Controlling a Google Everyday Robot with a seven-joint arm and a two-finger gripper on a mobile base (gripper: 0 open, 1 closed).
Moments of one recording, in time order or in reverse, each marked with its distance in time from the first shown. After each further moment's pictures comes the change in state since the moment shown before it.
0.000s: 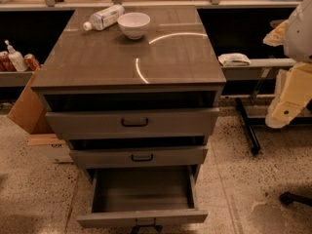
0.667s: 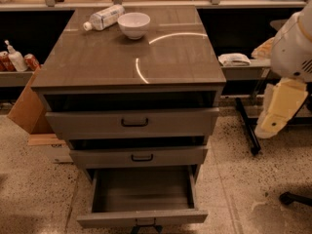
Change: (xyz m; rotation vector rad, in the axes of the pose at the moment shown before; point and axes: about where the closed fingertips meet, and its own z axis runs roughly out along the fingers) arm -0.004 0.008 0.032 -0.041 -0.032 -0.027
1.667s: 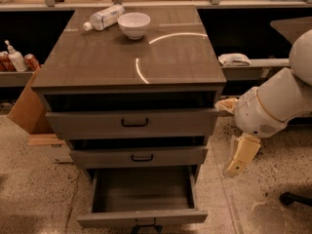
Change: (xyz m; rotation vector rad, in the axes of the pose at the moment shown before) arm -0.006 0.046 0.135 -0.163 -0.246 -0.056
